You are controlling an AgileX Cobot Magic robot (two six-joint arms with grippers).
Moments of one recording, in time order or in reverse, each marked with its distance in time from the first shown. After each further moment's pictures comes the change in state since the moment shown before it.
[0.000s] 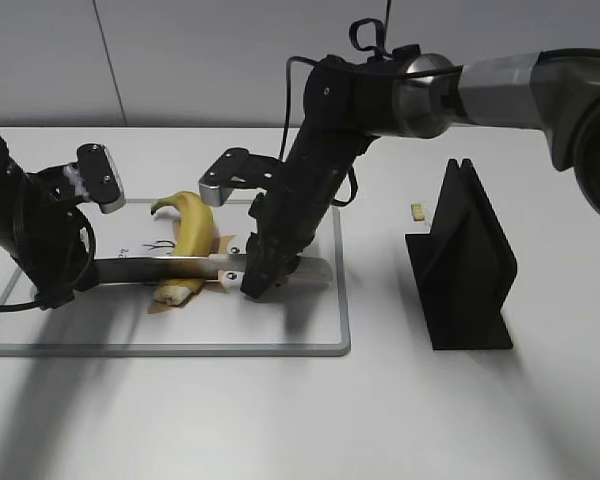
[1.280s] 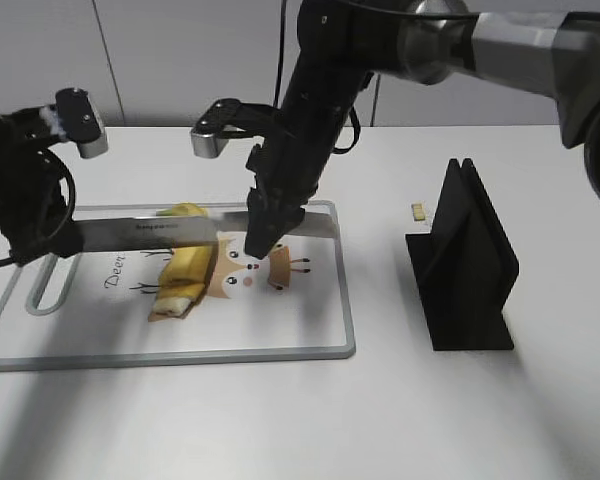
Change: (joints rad) left arm 0.001 -0.129 -0.117 0.000 0.285 -0.038; right arm -0.001 -0.037 -0.212 -0.069 0.235 0.026
